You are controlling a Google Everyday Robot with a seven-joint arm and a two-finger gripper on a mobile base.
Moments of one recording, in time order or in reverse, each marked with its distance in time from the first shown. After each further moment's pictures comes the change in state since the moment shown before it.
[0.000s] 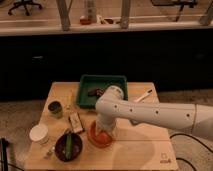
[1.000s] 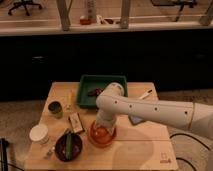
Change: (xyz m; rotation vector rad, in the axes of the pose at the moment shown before) arm 0.018 -0.006 -0.003 0.007 -0.003 0.006
